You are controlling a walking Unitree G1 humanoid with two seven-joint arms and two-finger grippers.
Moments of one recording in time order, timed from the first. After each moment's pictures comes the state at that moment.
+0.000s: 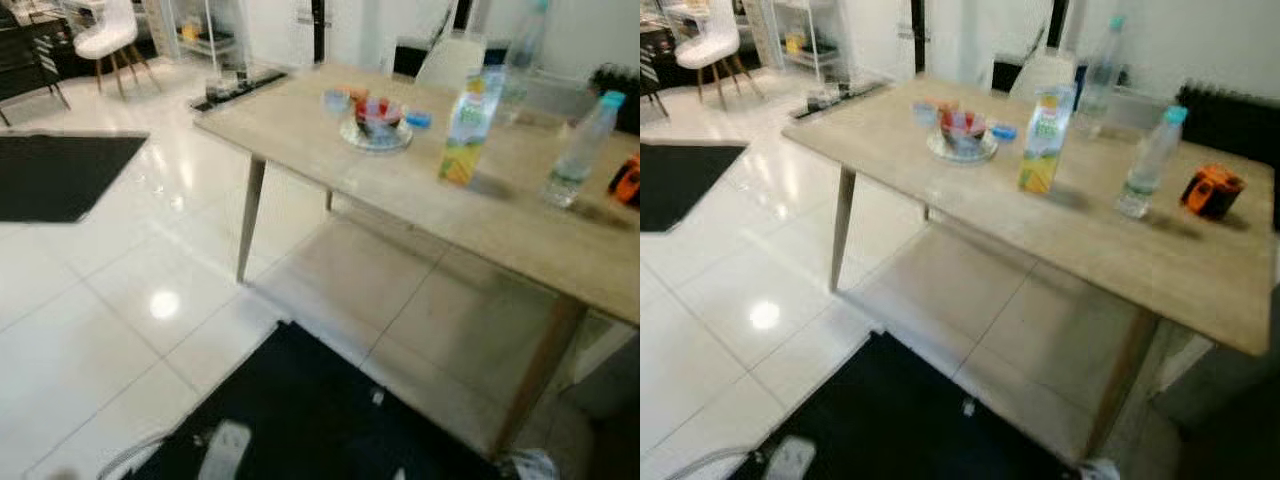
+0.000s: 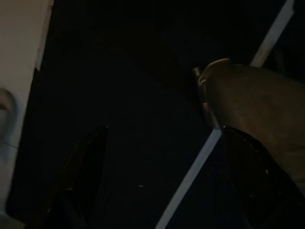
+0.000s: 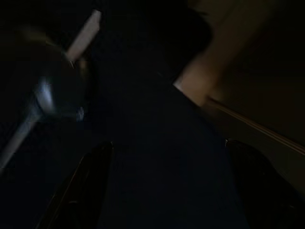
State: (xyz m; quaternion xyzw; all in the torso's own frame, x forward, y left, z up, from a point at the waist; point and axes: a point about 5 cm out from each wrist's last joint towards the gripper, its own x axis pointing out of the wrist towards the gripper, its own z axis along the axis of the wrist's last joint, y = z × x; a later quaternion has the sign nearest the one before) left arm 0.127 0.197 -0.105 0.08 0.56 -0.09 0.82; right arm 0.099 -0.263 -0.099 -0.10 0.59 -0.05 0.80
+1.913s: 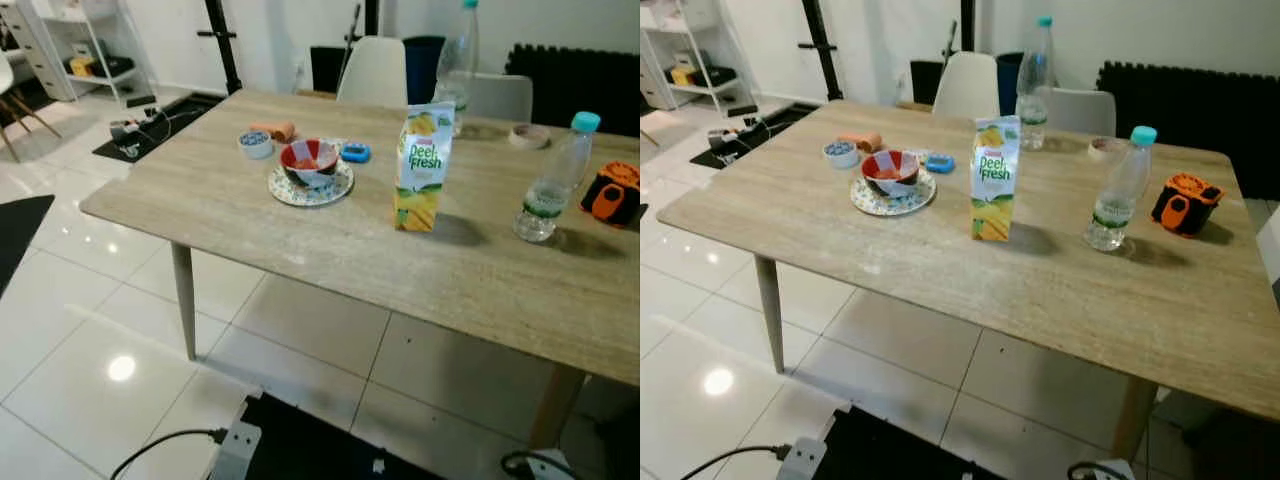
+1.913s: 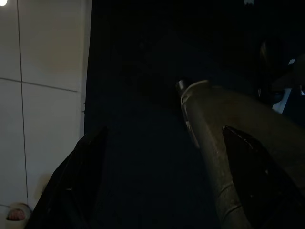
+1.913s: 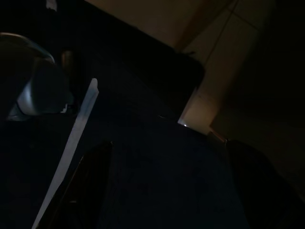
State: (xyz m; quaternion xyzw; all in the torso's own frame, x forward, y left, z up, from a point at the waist) left arm 0.129 0.193 -0.105 0.08 0.55 -0.09 0.82; right arm 0.107 -0.269 -0.095 -0.11 0.57 -0.05 0.81
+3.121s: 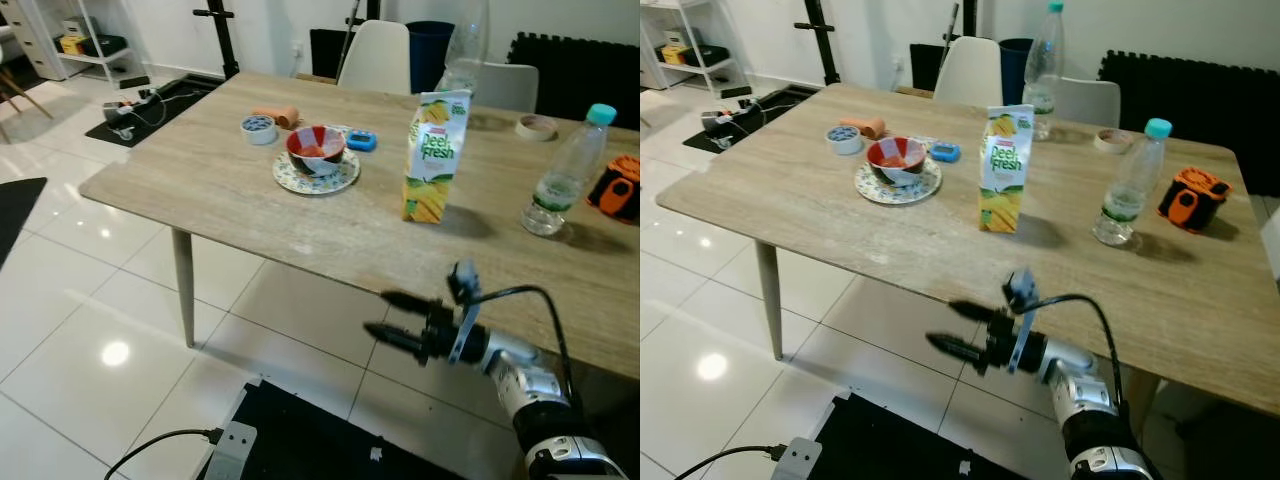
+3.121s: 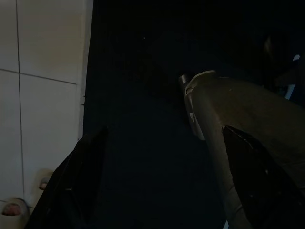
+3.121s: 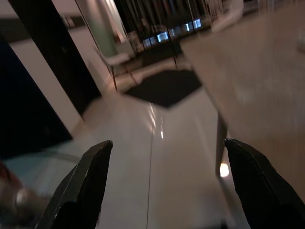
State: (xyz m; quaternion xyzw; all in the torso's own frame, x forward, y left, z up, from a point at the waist) left arm 0.131 0.193 -0.104 0.08 0.55 -0.09 0.83; right arm 0.304 -0.142 0.094 0.15 0.01 0.54 0.83
